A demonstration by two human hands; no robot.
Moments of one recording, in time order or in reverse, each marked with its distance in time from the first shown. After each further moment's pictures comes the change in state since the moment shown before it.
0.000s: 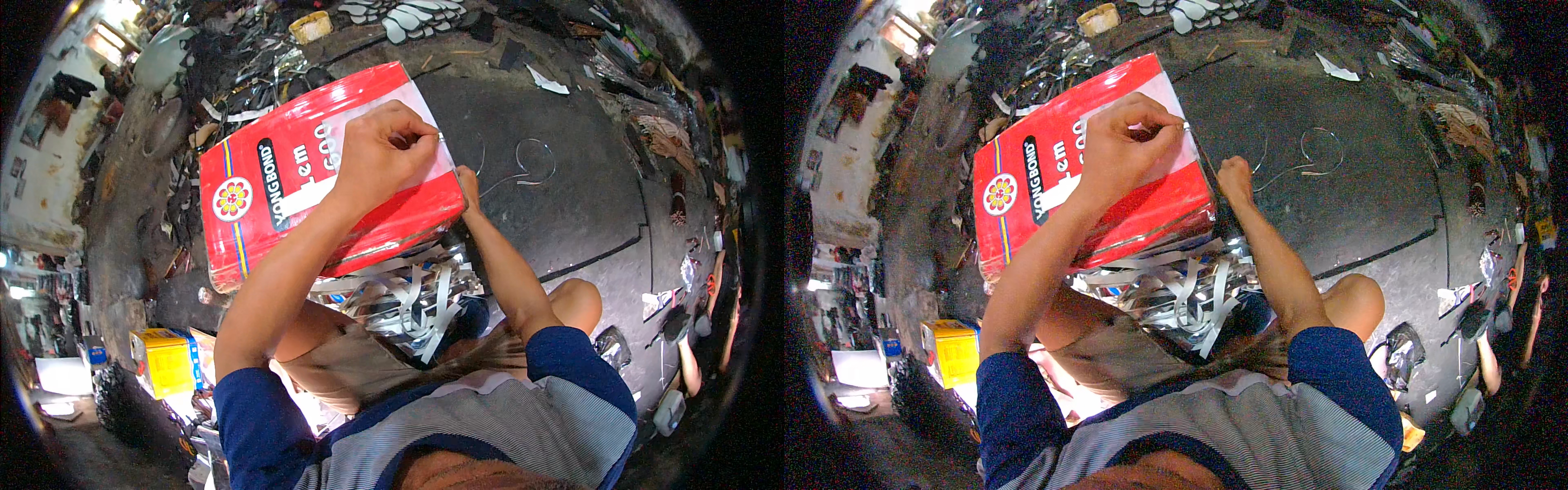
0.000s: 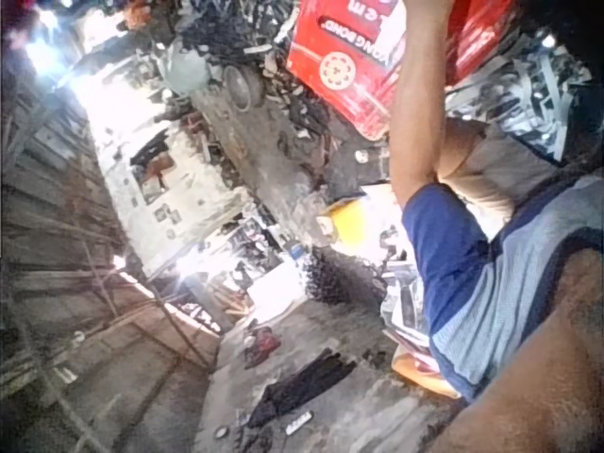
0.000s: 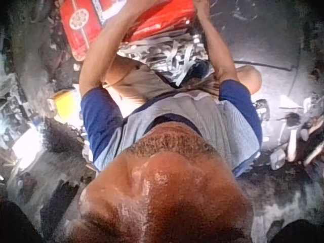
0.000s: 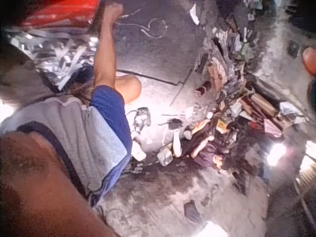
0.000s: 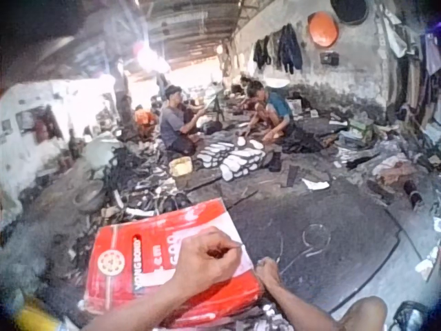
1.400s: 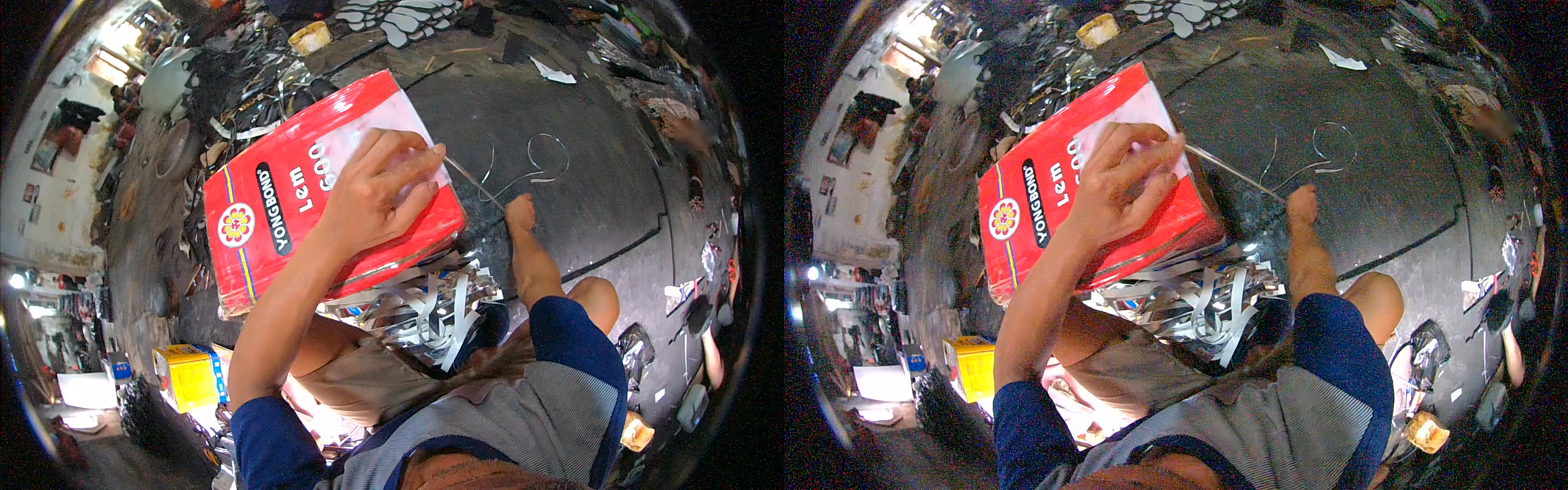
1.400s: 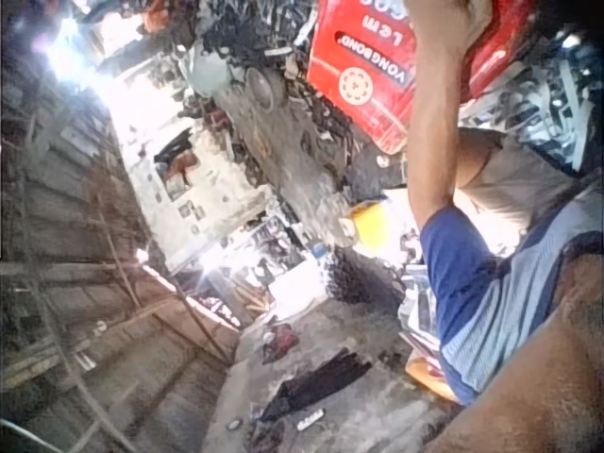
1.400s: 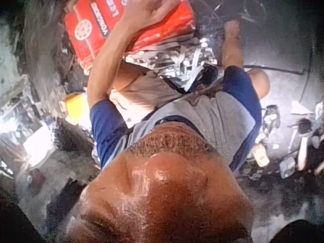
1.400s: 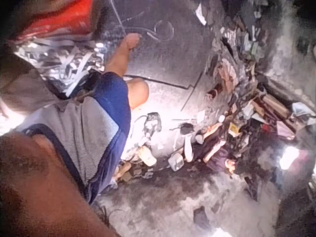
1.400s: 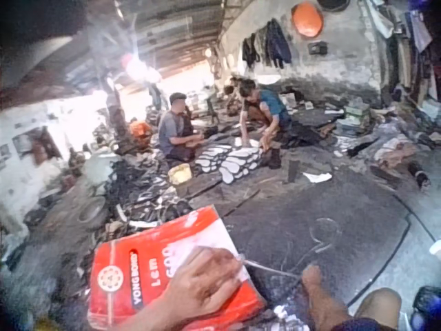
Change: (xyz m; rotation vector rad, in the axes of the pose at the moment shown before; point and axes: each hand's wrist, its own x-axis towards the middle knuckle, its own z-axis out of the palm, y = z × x) left_hand -0.028 0.004 -0.028 0.375 -0.180 0.326; right_hand 0.012 0.138 -0.010 -0.487 0.137 0.403
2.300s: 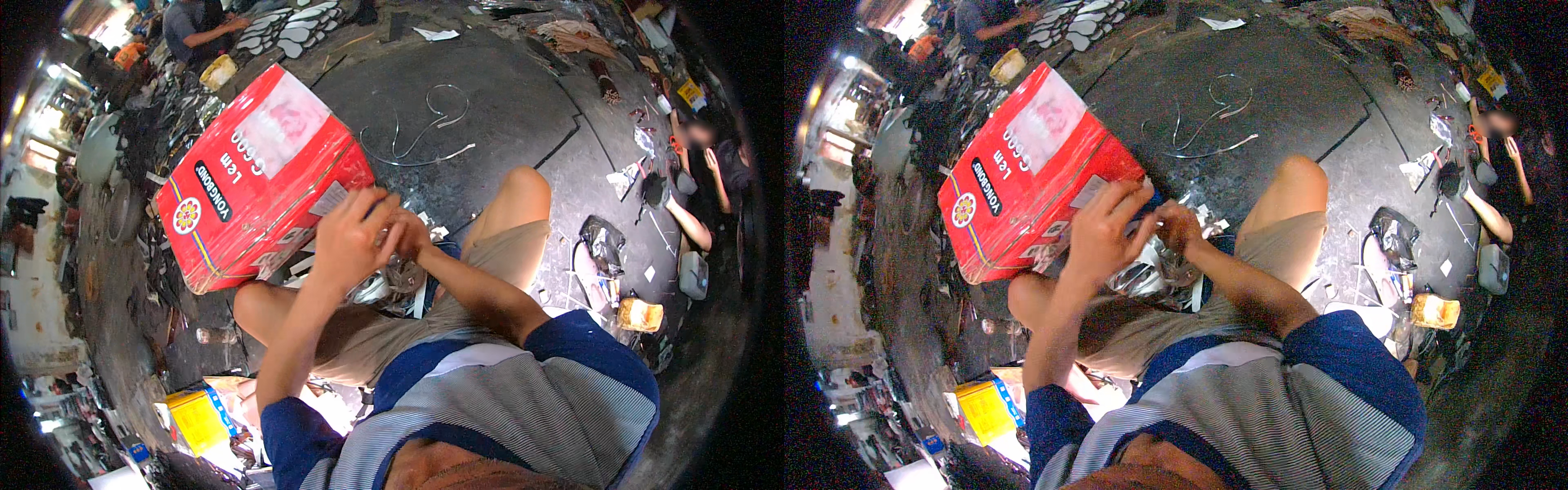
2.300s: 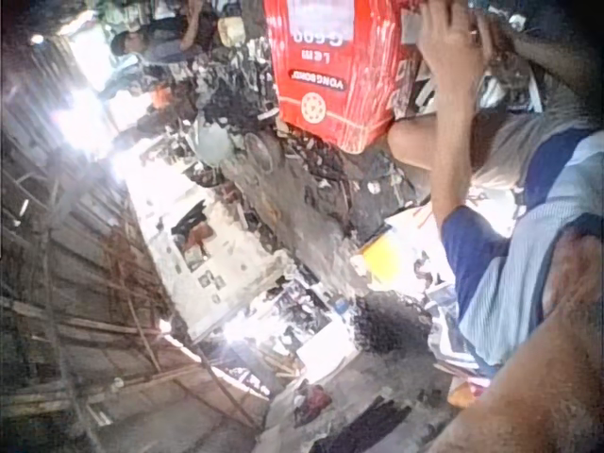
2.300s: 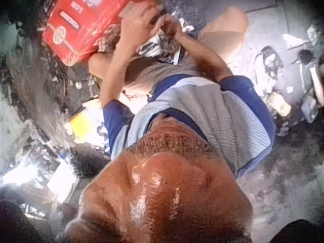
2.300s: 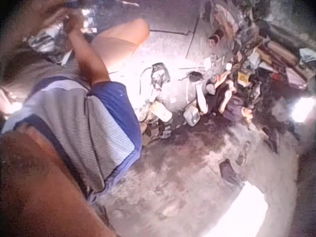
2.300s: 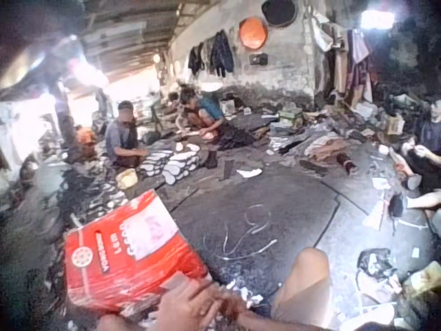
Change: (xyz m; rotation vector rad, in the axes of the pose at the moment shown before) left_hand -0.082 0.125 0.031 -0.044 -0.159 0.013; right_hand -0.264 0.002 -0.083 0.280 -0.033 -0.760
